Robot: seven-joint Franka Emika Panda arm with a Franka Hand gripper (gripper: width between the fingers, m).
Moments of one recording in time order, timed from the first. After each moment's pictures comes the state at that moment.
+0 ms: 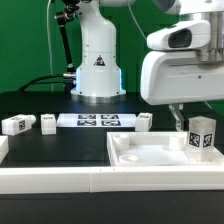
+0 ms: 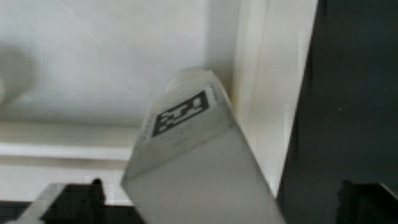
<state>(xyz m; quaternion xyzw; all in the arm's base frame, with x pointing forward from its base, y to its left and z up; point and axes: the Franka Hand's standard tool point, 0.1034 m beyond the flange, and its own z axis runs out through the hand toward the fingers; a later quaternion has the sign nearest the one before) 0.629 0.126 0.080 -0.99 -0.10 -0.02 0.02</state>
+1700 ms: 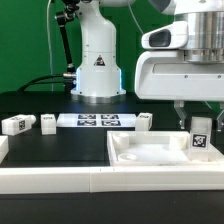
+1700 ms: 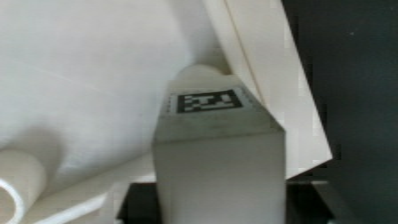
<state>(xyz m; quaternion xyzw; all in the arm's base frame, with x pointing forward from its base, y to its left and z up) 0.633 0.114 0.080 -0.98 0.22 -0.02 0.03</state>
